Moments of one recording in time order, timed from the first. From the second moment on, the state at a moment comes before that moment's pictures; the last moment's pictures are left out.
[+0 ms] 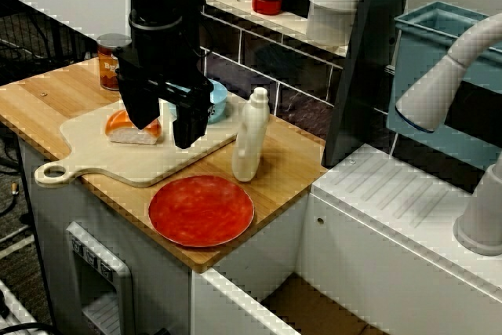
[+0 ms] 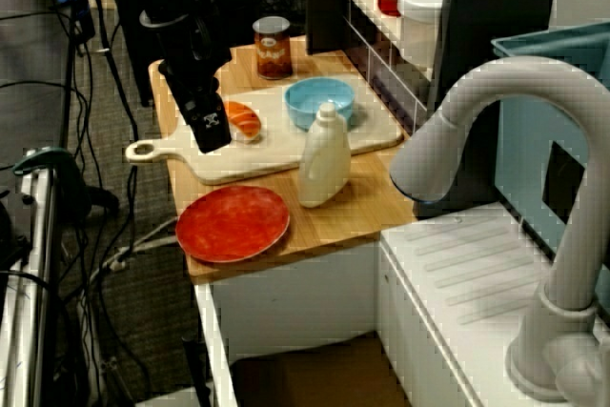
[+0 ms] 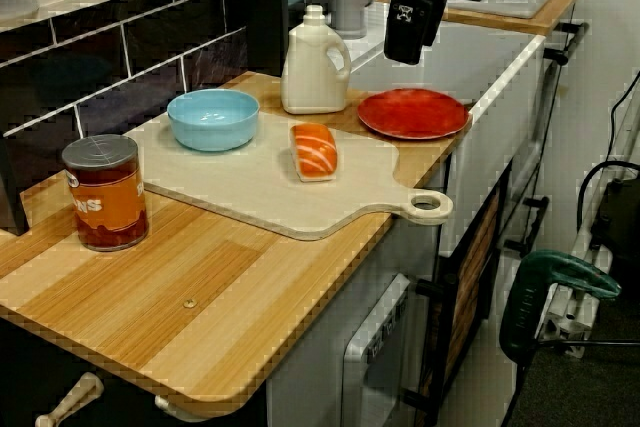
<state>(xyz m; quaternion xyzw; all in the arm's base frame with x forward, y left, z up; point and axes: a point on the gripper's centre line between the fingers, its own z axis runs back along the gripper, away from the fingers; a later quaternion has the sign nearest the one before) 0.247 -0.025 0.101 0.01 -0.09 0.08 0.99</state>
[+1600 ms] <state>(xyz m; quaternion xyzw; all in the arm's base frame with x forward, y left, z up) 0.262 0.063 0.086 0.00 -0.07 -0.34 0.94</state>
